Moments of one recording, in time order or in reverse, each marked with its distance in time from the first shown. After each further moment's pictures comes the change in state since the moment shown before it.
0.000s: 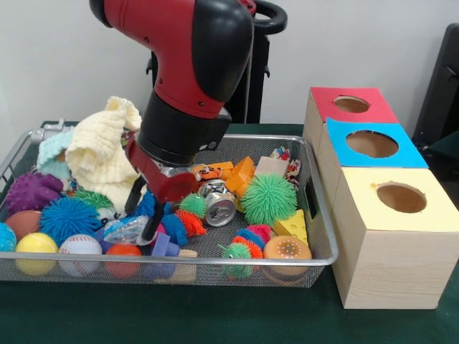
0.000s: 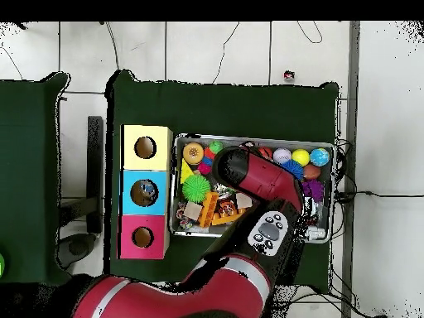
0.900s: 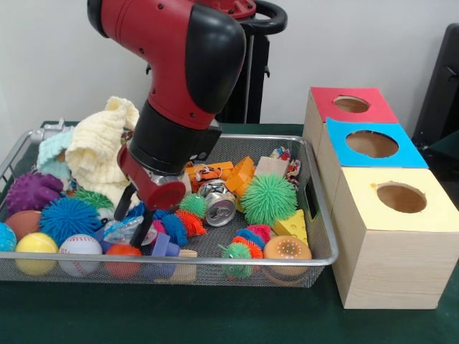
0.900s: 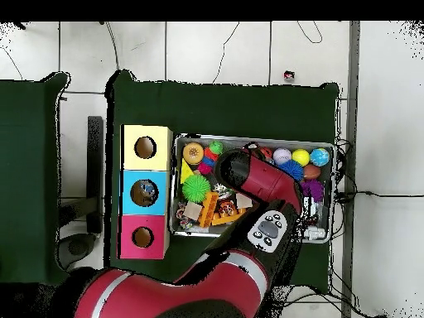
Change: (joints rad) arm 0.001 0.041 -0.017 0.002 0.030 -0.067 0.000
